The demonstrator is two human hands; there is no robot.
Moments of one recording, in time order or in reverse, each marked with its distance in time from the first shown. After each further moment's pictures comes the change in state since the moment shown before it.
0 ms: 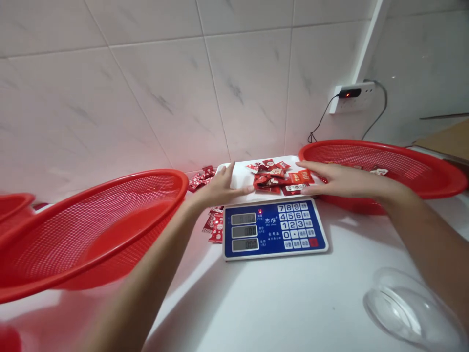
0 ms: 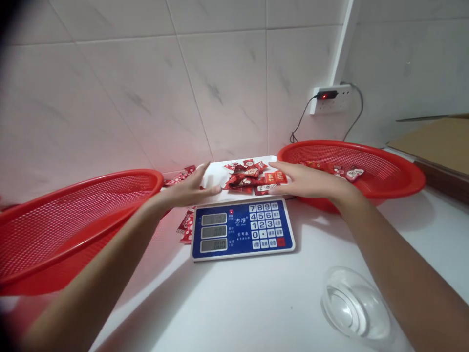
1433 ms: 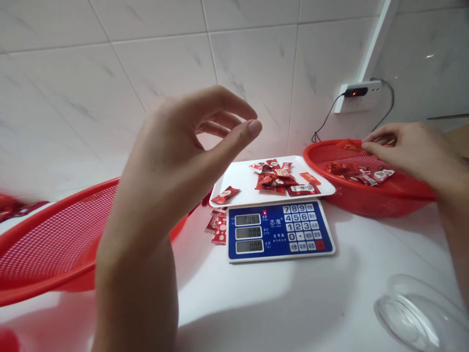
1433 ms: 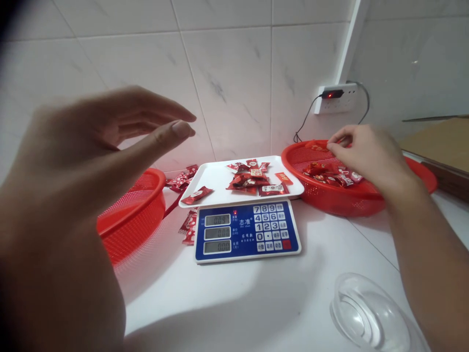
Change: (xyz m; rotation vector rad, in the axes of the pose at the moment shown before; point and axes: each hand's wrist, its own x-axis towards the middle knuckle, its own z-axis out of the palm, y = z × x) left_hand -0.071 0.098 -0.069 -0.150 0.611 0.315; right_hand -0.013 0.015 -0.038 -0.018 0.727 0.320
